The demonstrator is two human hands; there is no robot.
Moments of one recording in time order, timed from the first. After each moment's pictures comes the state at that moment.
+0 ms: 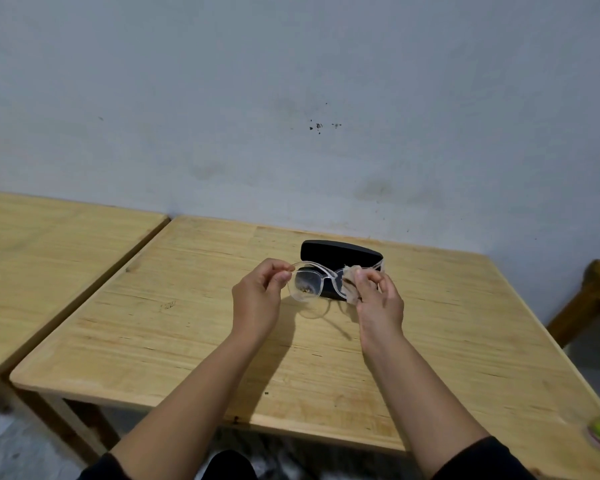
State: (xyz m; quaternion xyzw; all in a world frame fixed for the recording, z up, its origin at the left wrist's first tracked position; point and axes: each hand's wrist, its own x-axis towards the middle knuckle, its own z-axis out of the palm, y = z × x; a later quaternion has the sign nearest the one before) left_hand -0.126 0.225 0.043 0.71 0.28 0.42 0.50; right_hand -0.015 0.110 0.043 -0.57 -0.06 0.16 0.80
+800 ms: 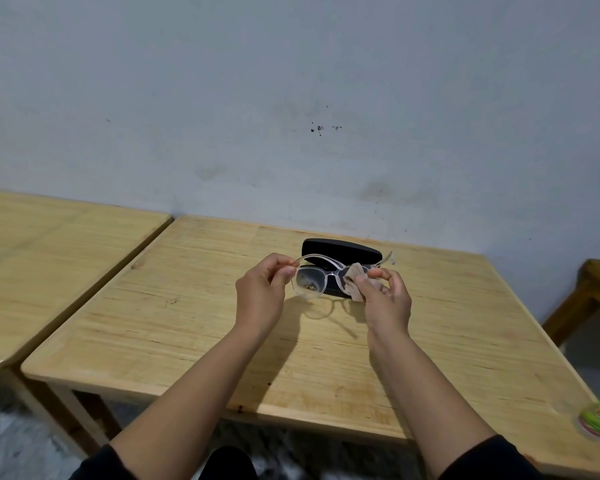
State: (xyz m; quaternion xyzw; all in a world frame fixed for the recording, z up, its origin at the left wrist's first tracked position) left_hand -0.133 0.214 0.055 0.70 0.27 0.41 0.52; right_hand -0.021 0.099 0.047 -0.63 -0.07 0.09 0.77
